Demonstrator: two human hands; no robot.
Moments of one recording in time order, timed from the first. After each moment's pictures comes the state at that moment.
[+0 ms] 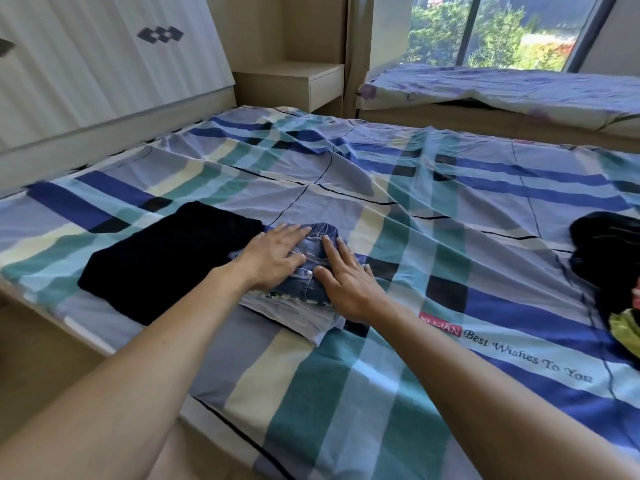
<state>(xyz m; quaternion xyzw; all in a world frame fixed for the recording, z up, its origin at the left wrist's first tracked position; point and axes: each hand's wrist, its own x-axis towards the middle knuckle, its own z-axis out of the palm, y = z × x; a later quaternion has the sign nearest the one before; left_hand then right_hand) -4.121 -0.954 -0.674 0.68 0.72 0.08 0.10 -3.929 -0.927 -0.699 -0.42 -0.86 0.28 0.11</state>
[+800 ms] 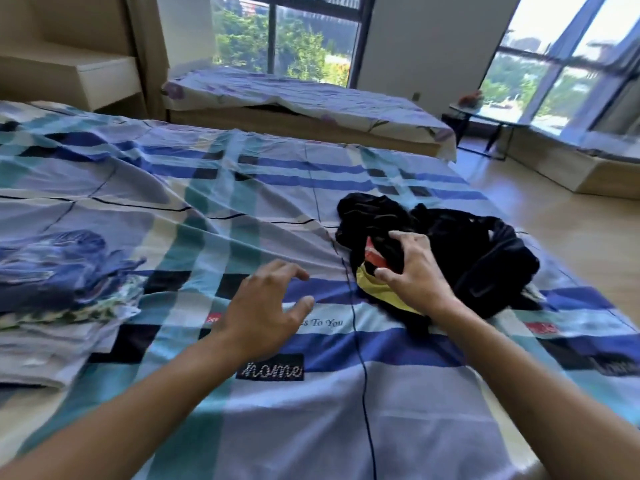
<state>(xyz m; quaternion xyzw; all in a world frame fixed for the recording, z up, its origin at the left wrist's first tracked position) -3.809 -0.983 -0.640 0.78 0.52 0.28 0.21 -3.537 -0.926 -0.647 -0.69 -0.66 0.10 0.27</state>
